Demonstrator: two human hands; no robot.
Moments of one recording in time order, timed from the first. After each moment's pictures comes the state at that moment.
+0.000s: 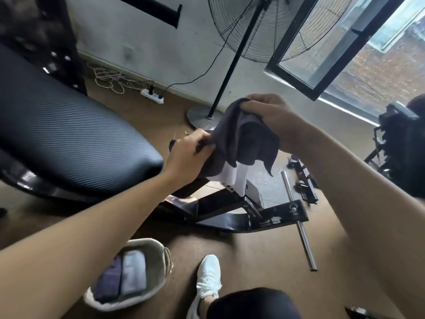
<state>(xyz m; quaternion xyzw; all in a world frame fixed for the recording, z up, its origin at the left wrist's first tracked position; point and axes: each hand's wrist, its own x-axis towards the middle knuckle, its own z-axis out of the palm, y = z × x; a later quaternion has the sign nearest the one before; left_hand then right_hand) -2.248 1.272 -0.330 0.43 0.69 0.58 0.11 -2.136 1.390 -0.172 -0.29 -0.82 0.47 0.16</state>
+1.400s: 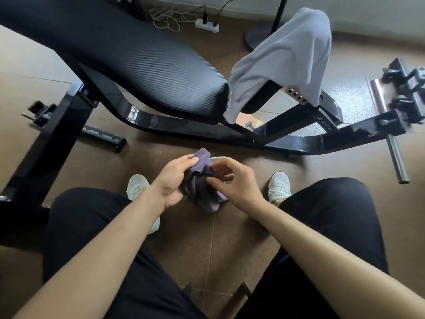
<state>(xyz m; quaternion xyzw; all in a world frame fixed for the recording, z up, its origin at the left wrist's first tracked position) -2.190 0.997 -0.445 0.04 0.57 0.63 0.54 -2.046 1.118 -0.445 -0.23 -0.83 0.48 0.17</state>
